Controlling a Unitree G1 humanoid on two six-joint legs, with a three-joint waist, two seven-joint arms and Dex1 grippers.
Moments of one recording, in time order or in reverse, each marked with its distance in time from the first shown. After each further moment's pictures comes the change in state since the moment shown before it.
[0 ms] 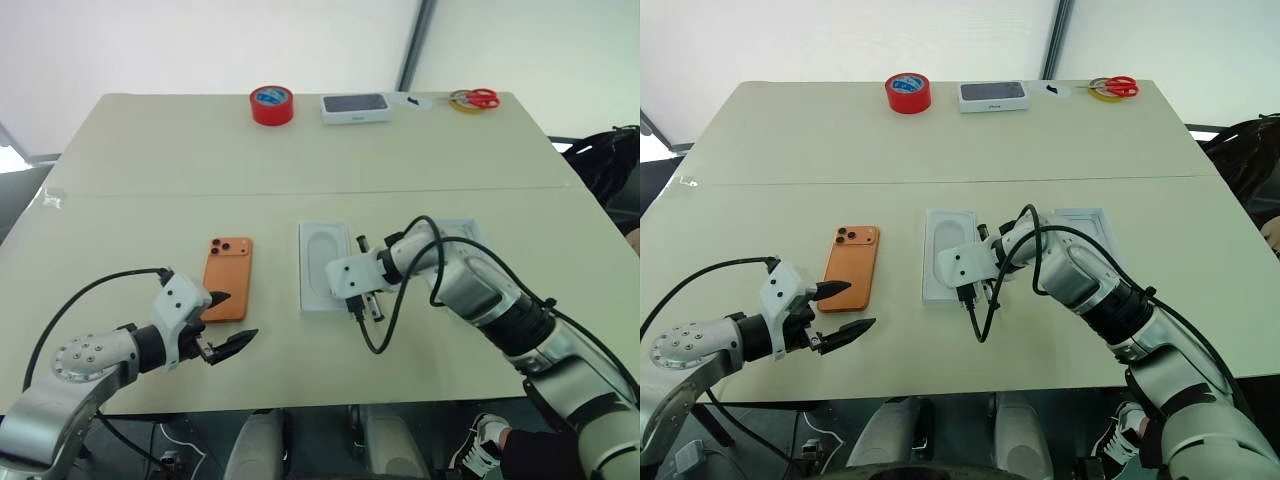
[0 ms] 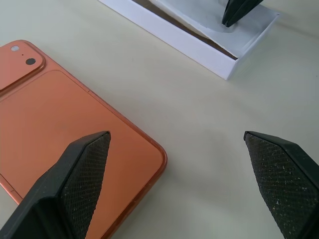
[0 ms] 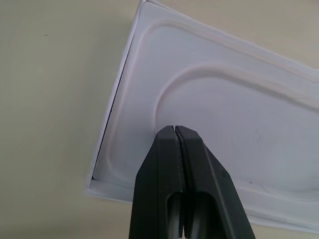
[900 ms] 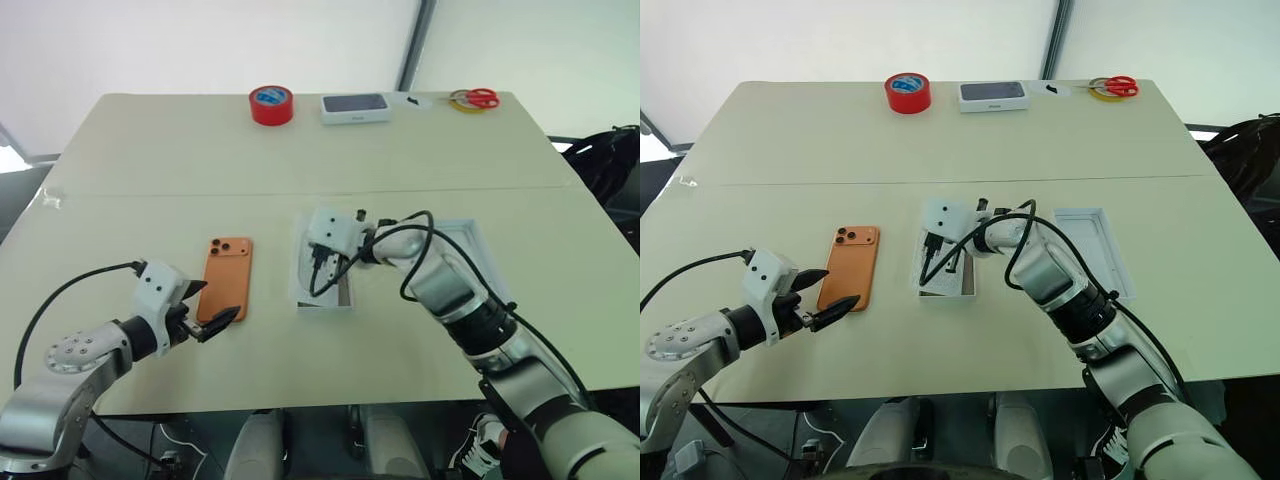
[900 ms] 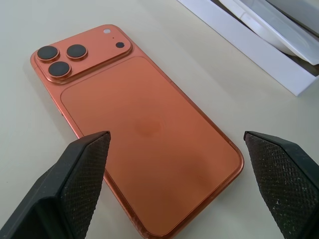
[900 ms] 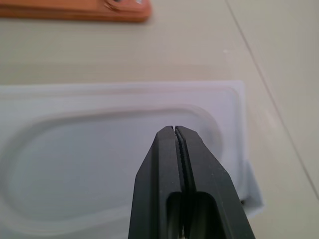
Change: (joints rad) left arm -0.044 -0.072 0.070 0.086 -0.016 0.055 0.108; right arm 0.019 0.202 -0.110 0.005 0.087 0.300 -0.363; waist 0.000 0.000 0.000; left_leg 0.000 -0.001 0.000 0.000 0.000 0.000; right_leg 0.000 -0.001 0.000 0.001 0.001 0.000
